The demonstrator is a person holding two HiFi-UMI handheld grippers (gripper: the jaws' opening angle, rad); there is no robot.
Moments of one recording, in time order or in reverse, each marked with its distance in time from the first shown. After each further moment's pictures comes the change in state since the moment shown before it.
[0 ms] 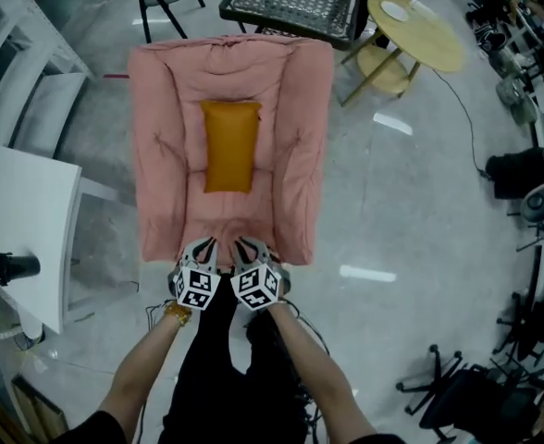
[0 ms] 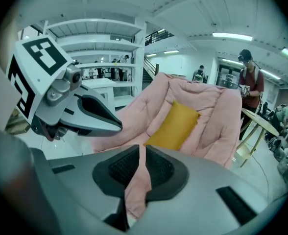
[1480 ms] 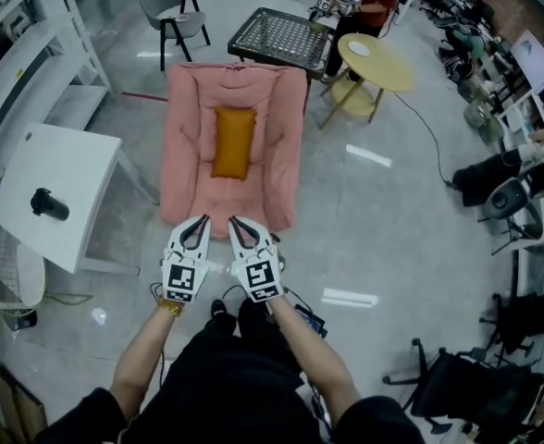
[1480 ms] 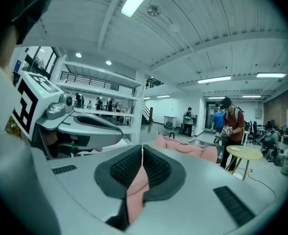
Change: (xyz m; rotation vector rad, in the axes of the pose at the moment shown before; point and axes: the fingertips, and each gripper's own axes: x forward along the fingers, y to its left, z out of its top) left arm -0.381 -0.085 0.152 -0.029 -0.553 0.139; right arm -0.342 0.132 0.169 -0.016 -0.513 -0.098
